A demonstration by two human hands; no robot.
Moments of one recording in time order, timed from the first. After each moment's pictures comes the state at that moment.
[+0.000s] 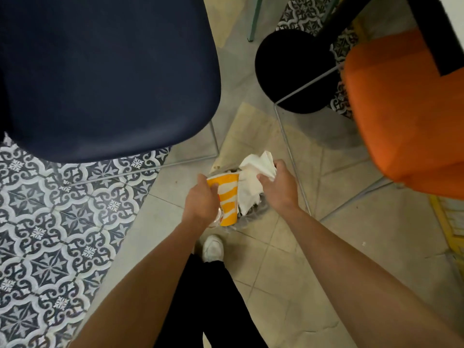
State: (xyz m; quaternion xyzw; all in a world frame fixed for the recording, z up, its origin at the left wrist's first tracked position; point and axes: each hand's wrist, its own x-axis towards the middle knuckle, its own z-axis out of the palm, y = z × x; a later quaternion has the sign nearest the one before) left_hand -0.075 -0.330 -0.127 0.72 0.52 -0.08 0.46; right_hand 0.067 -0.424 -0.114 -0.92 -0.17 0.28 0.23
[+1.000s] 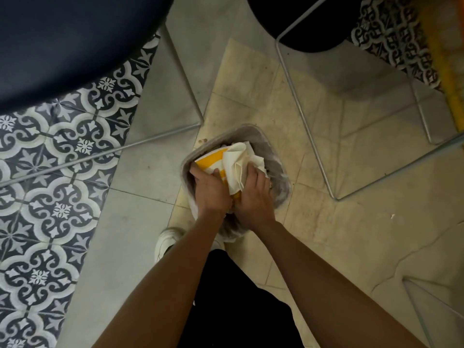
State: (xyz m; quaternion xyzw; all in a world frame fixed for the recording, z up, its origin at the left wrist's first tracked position) left_hand -0.017 -0.375 -0.349 0.58 0.61 -0.02 0.55; right_hand 0.022 -0.452 -0.336 -0.92 -0.23 0.29 0.06
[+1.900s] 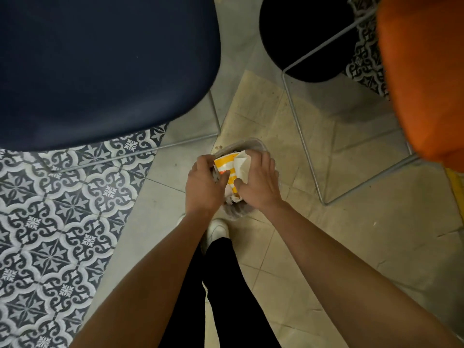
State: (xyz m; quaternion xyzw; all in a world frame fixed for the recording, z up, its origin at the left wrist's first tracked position) left_hand -0.073 -0.339 -0.192 0.71 0.51 0.05 0.47; right_hand 0.028 -0.413 -0.185 -0.90 -0.30 0.30 0.10
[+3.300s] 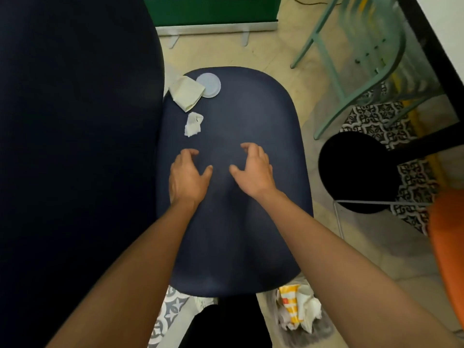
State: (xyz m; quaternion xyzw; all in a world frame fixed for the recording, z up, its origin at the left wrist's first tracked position) left_hand -0.100 0.076 -0.030 0.70 0.60 0.15 0.35; right_hand 0.034 0.020 -0.013 -0.84 -0.41 0.29 0.21
